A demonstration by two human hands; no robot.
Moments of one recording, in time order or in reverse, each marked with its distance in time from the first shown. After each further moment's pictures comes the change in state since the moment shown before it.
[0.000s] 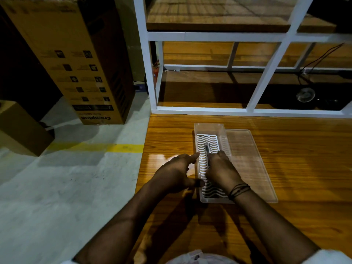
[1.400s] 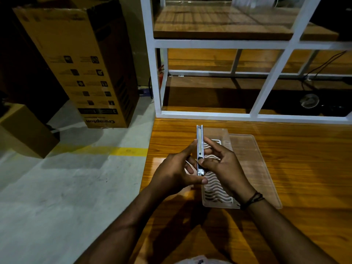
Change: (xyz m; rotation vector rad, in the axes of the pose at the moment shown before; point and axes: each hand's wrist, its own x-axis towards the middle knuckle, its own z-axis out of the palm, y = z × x) left_hand -0.015 0.008 -0.020 -0.232 0.190 0.085; right_hand -0.031 -0.031 -0.034 0.984 0.018 -0.140
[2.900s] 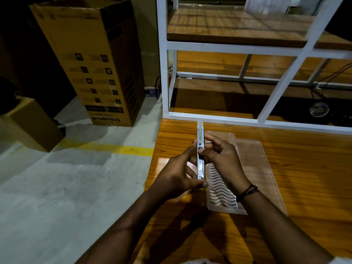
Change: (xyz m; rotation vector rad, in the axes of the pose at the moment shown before) left_hand -0.011 -0.004 -0.006 -0.195 0.037 0.006; right_hand 0.029 -0.007 0.018 -0.007 0.006 -0.057
